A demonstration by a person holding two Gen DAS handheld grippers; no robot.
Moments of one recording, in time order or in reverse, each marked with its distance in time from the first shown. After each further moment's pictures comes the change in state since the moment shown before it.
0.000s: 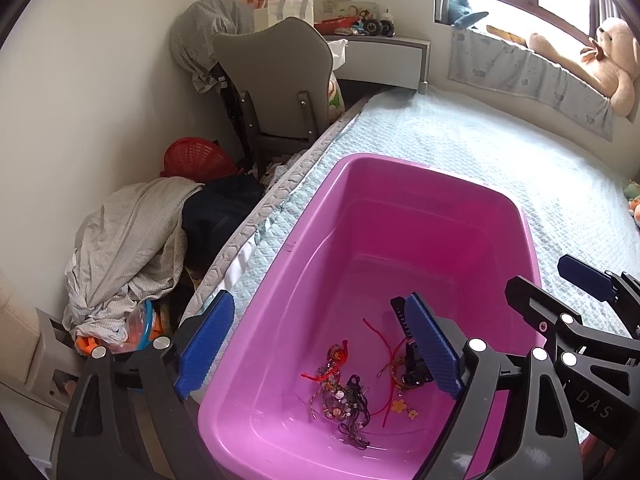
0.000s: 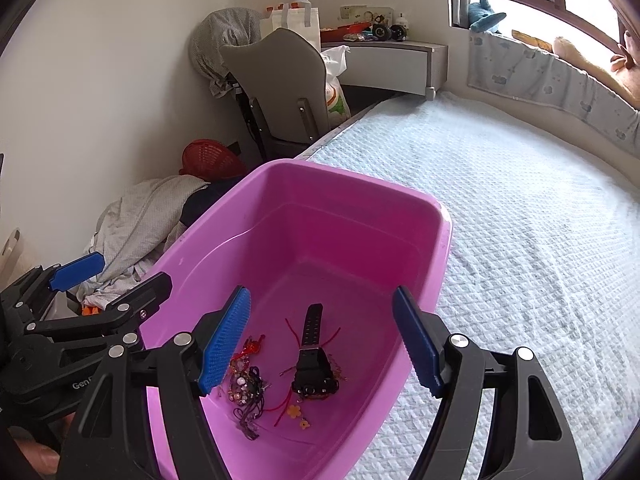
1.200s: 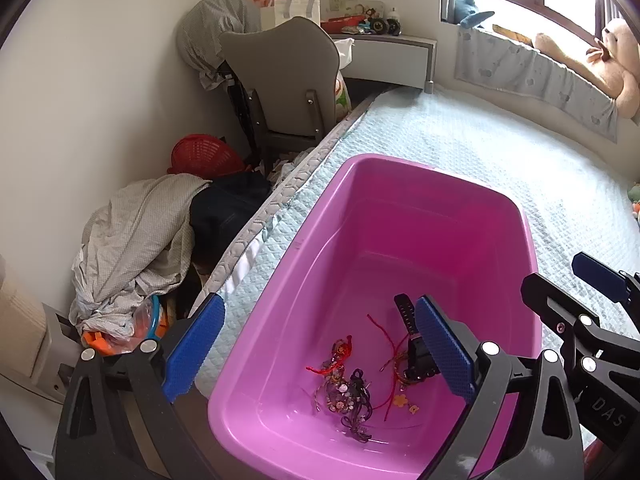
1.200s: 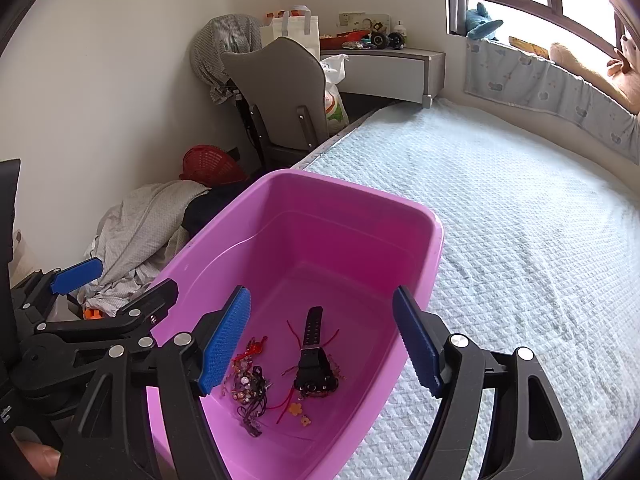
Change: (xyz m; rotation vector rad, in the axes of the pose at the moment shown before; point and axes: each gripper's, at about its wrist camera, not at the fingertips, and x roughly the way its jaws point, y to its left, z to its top) left arm -0.009 0.002 0.001 -0.006 0.013 0.020; right arm -0.019 0.003 0.003 -0.002 -0.018 -0.009
